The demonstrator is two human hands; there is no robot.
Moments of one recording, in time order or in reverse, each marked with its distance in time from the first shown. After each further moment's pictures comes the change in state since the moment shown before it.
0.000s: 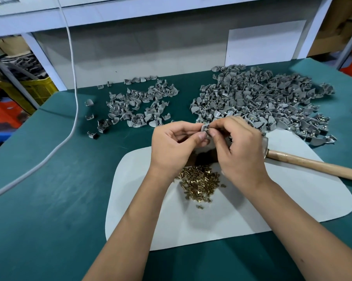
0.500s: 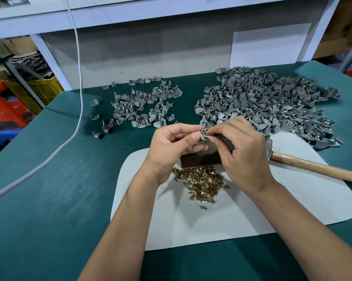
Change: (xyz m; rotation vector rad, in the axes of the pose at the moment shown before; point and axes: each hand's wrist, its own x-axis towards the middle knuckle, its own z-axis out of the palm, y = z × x) left_hand 0.004 0.002 -0.022 -0.241 -0.138 -0.202; right_hand 0.001 0.008 0.000 -0.030 -0.040 -0.171
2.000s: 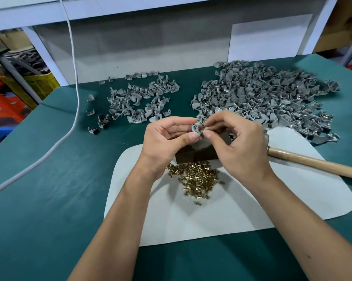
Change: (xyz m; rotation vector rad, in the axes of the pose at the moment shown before) left_hand 0.002 -0.006 -0.006 0.184 0.020 0.167; right_hand 0.006 -0.008 -0.006 0.246 -0.018 0.248
